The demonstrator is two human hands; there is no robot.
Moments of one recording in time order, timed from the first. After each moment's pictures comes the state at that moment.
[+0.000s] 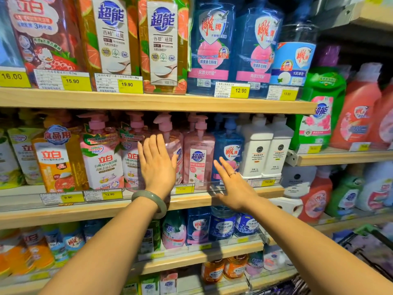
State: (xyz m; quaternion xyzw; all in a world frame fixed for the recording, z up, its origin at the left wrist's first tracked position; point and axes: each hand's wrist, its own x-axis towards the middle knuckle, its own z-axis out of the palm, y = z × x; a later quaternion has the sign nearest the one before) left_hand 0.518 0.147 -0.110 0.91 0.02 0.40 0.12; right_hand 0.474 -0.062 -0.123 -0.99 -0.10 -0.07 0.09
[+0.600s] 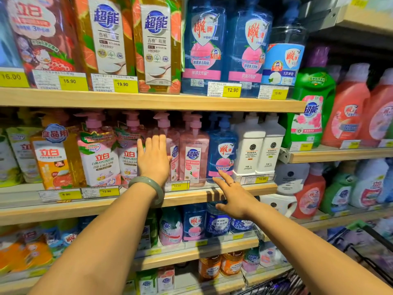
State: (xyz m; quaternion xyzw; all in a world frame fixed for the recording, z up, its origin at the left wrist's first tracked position) left_hand 0.530 0.152 -0.097 0.94 -0.03 0.33 0.05; right_hand 0.445 -0.074 -0.132 -0.99 -0.09 0.00 0.10
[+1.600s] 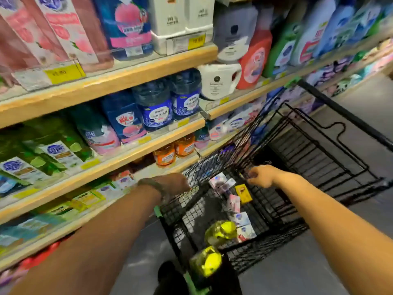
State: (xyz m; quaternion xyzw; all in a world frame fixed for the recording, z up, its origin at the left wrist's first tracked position) left_hand 0.402 -0.008 -0.375 0.85 -0.32 -0.43 0.05; right_hand 0.276 -0.254 -0.346 -0.91 0.21 0.34 0.10
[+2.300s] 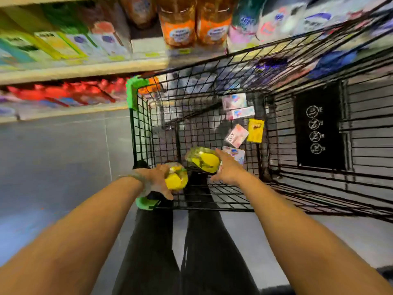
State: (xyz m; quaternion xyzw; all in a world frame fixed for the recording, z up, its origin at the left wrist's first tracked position) left_hand 0.211 -0.002 -0.590 0.72 0.02 -0.67 0.18; right_hand 0.201 -0.246 -0.603 -0.82 0.10 0.49 0.28
